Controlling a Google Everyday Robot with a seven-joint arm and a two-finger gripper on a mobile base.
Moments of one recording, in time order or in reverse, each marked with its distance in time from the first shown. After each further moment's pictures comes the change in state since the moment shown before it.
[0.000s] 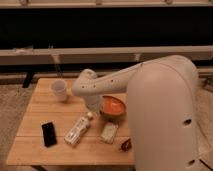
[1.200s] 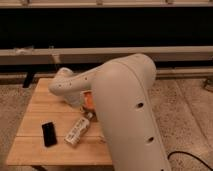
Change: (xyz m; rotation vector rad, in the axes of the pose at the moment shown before) arm -0.095 0.036 -0.008 0.040 0.007 -0.143
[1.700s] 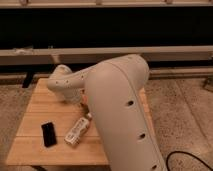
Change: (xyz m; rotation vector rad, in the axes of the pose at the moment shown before) arm -0.013 -0.006 -0.003 0.012 -0.012 -0.026
